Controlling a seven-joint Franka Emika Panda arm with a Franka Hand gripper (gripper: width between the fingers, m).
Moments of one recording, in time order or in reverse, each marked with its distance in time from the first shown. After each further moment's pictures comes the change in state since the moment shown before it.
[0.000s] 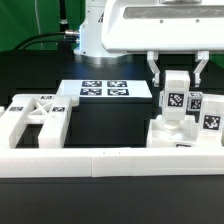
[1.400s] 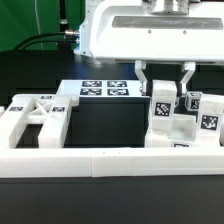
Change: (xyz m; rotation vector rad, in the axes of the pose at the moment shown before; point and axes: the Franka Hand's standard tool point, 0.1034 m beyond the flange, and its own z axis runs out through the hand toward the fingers) arm -0.008 0.018 0.016 -0.023 0.005 -0.057
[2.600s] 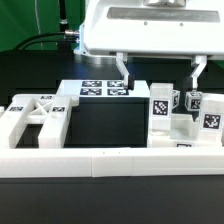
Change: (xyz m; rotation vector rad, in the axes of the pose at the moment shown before) arm 0.021 0.009 -0.013 0.003 0.038 -0.051
